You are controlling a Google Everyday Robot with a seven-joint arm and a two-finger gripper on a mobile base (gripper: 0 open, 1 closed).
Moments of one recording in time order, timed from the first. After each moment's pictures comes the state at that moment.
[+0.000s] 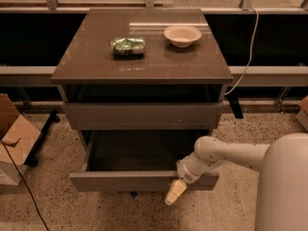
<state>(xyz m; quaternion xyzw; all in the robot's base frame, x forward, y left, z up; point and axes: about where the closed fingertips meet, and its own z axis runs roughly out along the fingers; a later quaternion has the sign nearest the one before) 0.526 -0.097 0.394 -0.53 0.81 0.22 0.13</state>
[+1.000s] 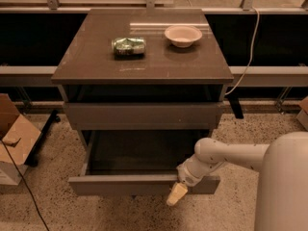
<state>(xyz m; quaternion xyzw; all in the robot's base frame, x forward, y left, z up) 0.504 -0.100 0.389 -0.54 0.81 0.22 0.10</state>
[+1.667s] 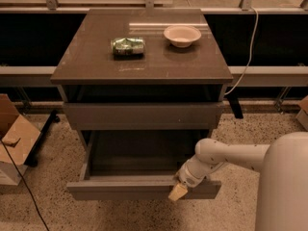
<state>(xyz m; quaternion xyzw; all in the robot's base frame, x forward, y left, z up) 0.504 -0.100 0.391 -0.54 0.81 0.22 0.10</state>
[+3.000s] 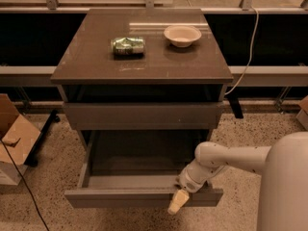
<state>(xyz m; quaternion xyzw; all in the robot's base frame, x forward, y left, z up) 0.478 -0.102 0.392 -0.53 0.81 0.23 0.08</state>
